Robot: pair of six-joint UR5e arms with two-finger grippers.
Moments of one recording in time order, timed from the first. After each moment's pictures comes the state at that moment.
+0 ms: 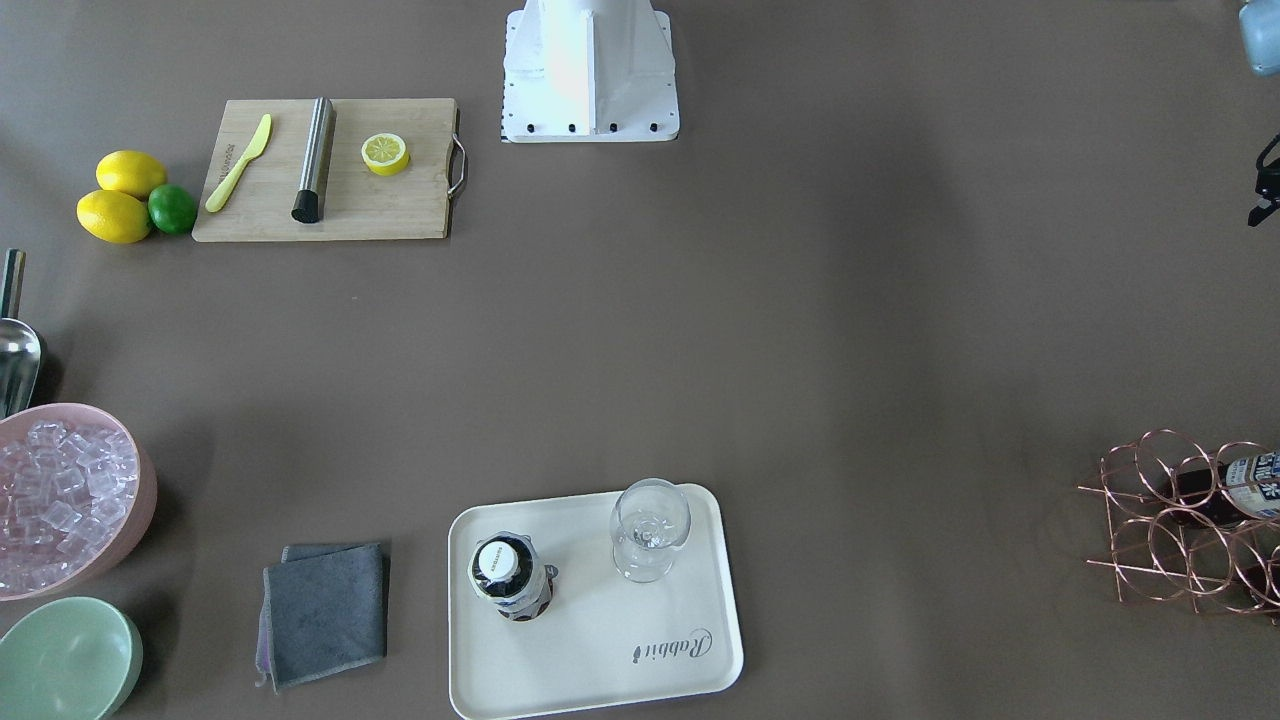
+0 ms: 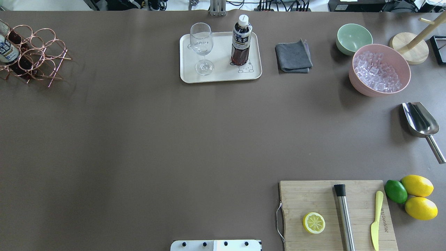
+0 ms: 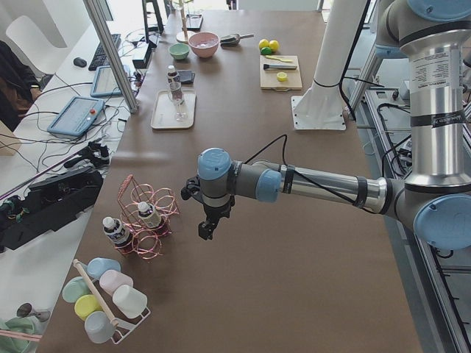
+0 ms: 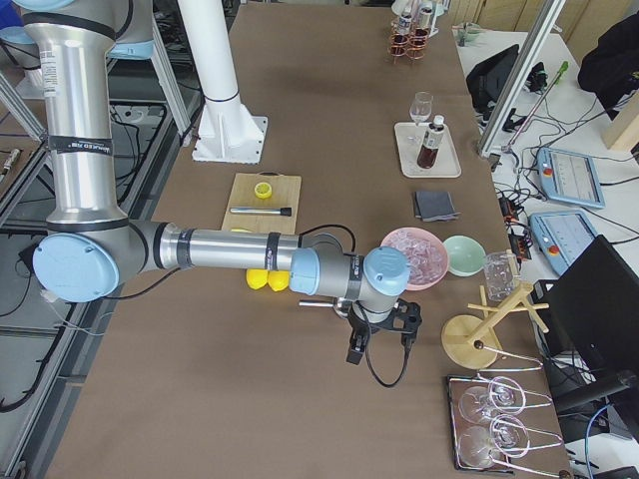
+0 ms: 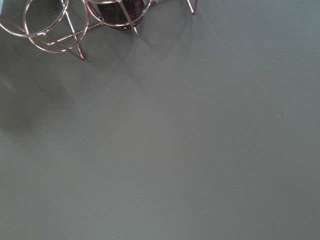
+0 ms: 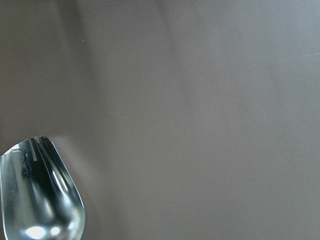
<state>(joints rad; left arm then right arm) -1.44 -1.43 -1.83 -1.63 -2.29 0.34 1.56 -1.55 1.54 -1.64 2.30 0.19</state>
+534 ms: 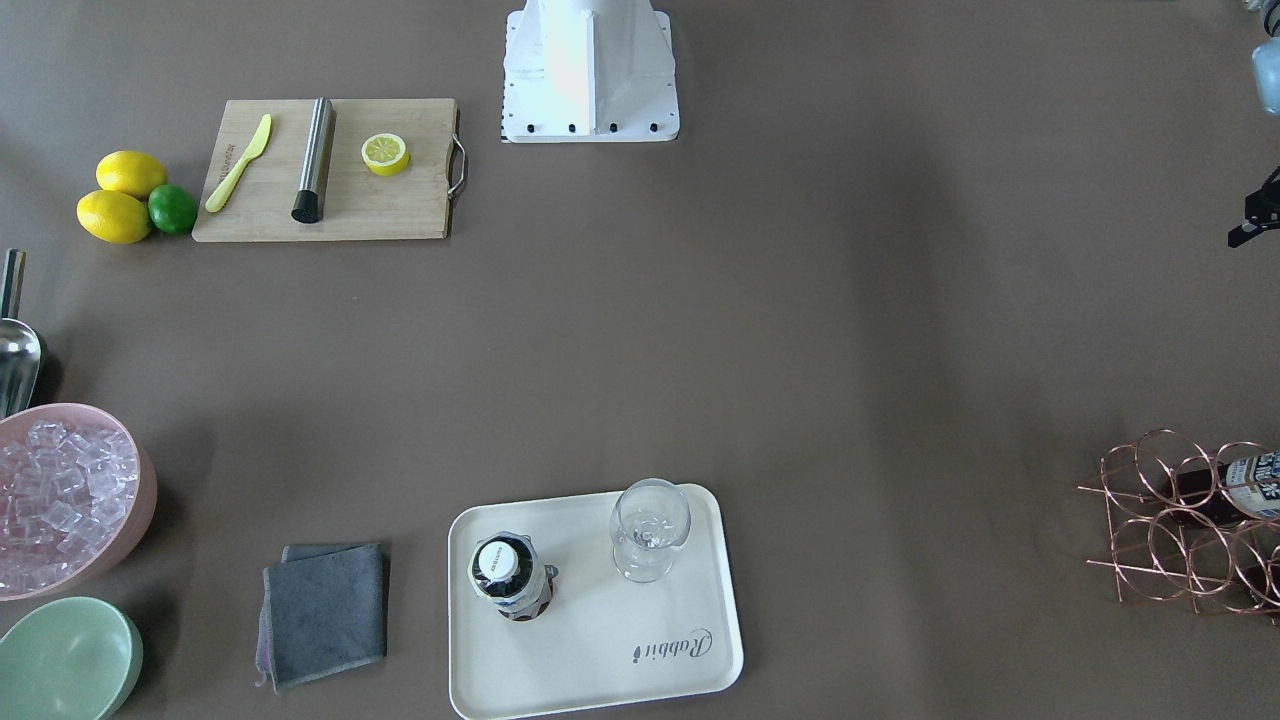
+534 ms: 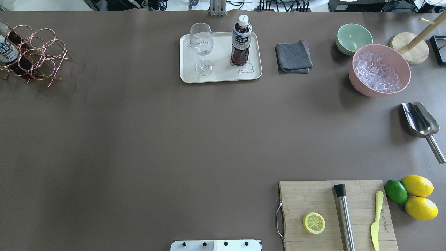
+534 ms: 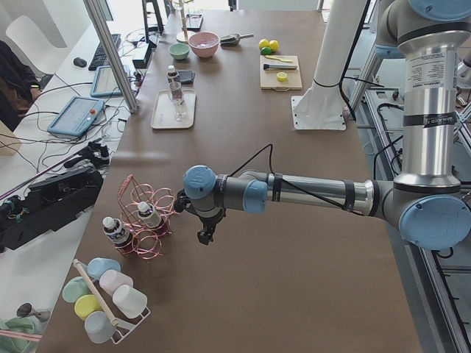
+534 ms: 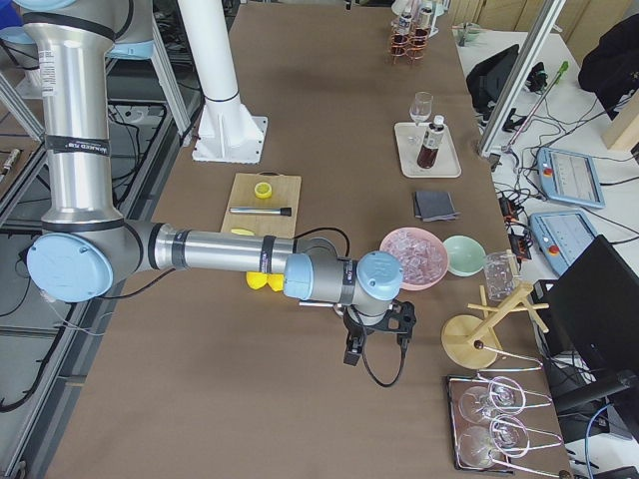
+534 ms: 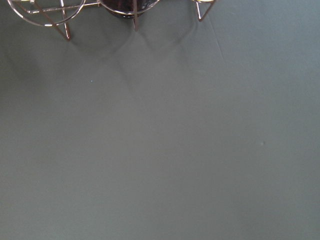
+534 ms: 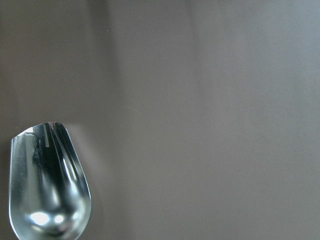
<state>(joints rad) -1.44 -1.51 -1.70 -1.59 -2.45 0.23 1.55 -1.57 1.54 -1.59 2.33 0.11</state>
